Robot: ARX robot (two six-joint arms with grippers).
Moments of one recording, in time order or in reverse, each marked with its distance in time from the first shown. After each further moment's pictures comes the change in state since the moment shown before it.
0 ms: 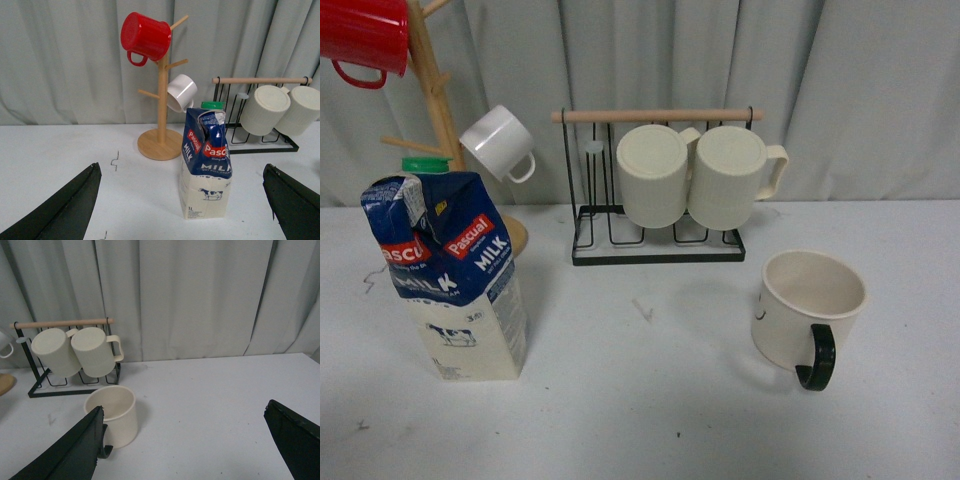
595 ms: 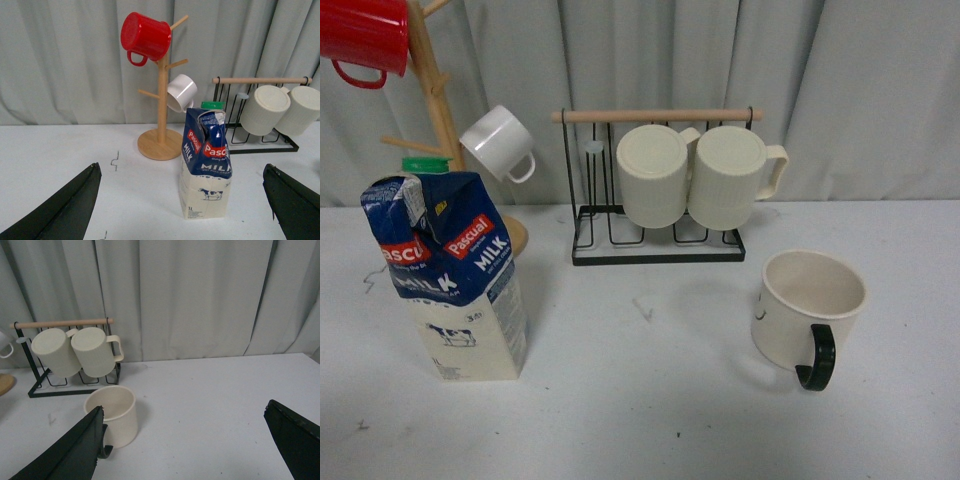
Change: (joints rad) left arm 0.000 0.000 0.000 0.000 0.000 0.000; right arm 0.000 0.000 0.000 0.000 0.000 0.000
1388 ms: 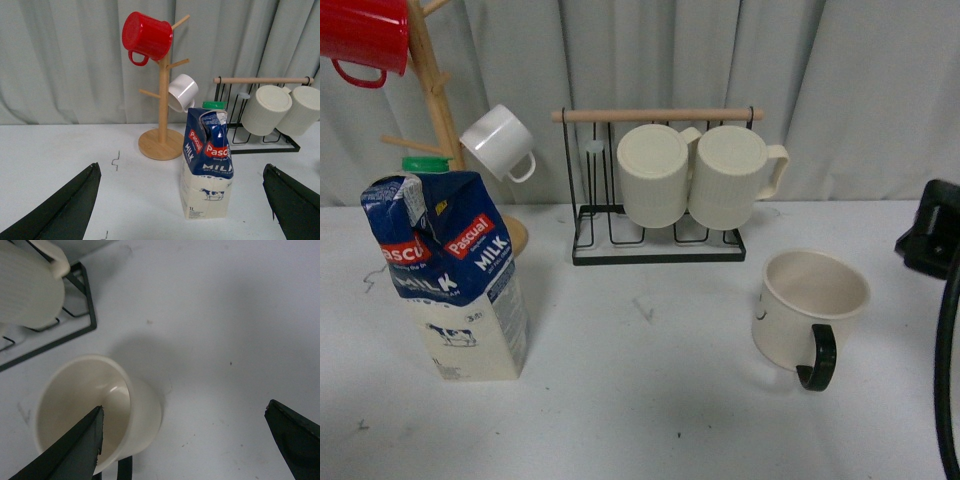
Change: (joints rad) left arm 0.000 0.000 0.000 0.000 0.000 0.000; right arm 0.066 1.699 0.721 0.302 0.029 0.374
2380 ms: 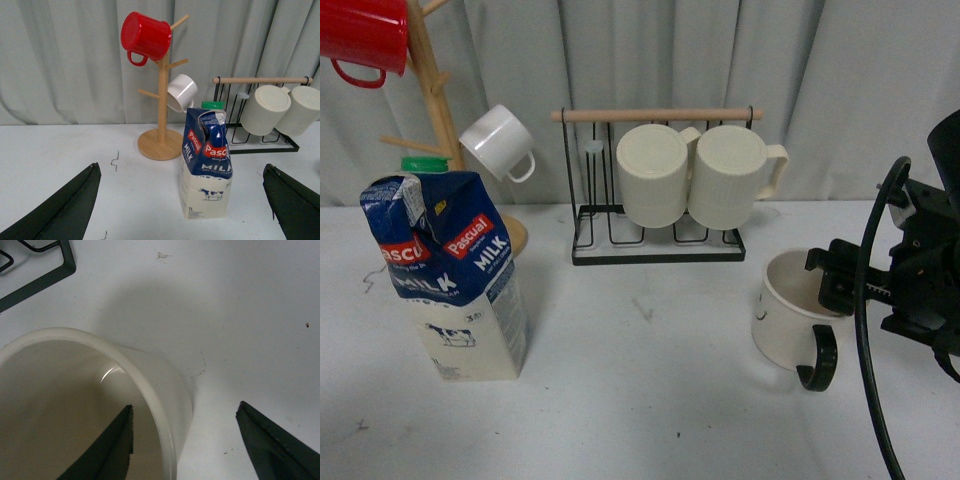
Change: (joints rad) left arm 0.000 0.000 0.000 0.000 0.000 0.000; right arm 0.080 0.305 0.280 -0.225 -0.028 0.084
